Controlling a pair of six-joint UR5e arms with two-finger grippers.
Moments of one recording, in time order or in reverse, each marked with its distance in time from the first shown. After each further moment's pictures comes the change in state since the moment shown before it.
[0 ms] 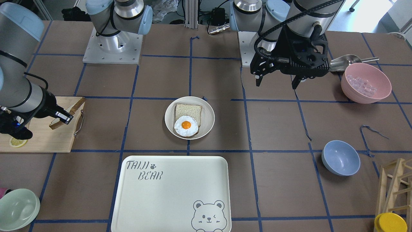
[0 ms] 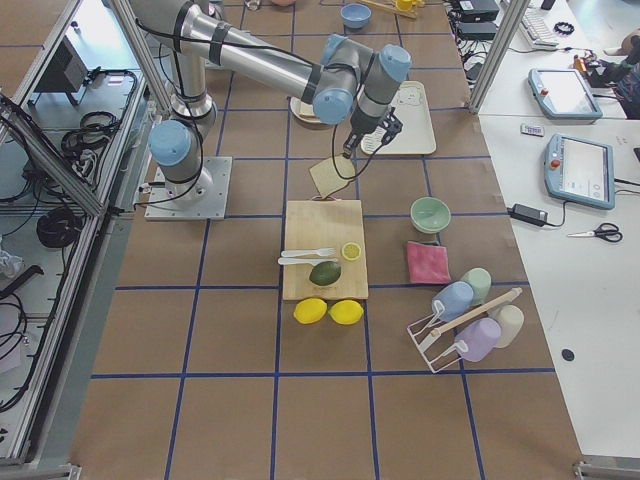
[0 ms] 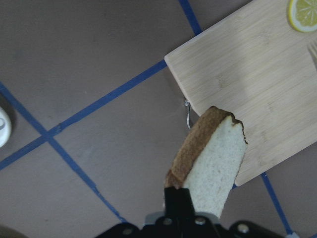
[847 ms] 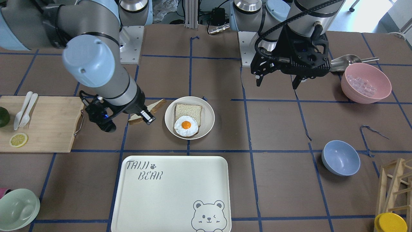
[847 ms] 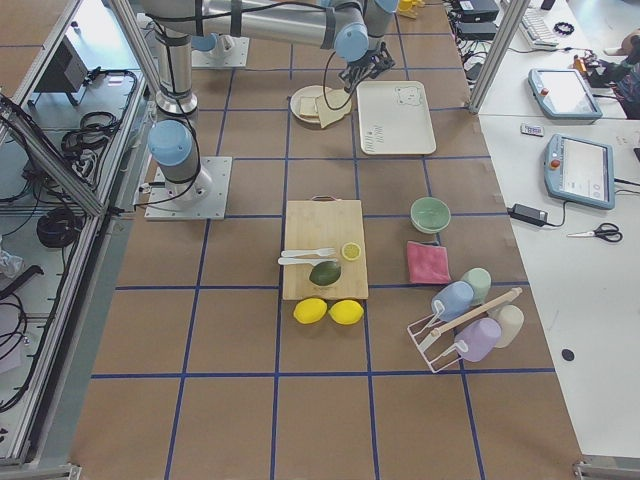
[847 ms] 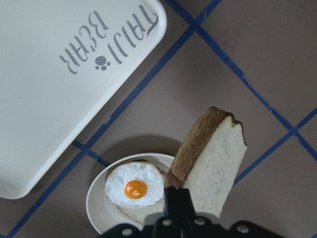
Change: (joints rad) left arm 0.001 0.000 0.001 0.001 0.000 0.003; right arm 0.370 0.069 -0.136 0.000 0.232 0.647
